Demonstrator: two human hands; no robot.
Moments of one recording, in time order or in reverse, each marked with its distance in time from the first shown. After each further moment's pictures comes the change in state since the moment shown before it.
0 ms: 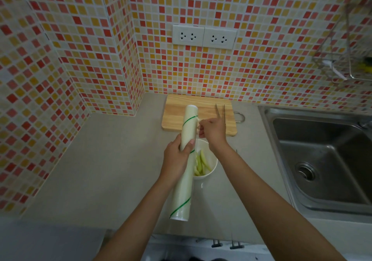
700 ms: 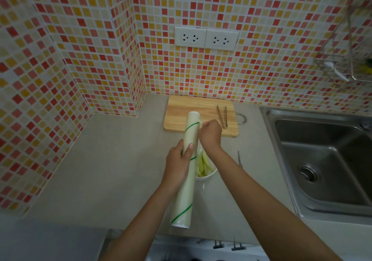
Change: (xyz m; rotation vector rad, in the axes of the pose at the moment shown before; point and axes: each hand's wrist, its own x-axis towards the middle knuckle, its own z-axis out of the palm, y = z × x) left_hand -0.008 -0.009 0.000 0.046 -0.016 -0.031; right_hand -0.002 0.008 0.017 -0.328 0.102 -0.130
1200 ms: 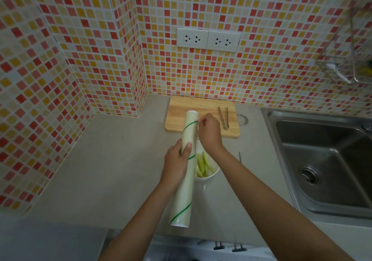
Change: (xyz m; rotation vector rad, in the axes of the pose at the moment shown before) left_hand 0.001 0.001 -0.009 -0.018 0.017 -0.016; right_hand 0.003 -0.002 0.001 -0.057 -0.064 -0.228
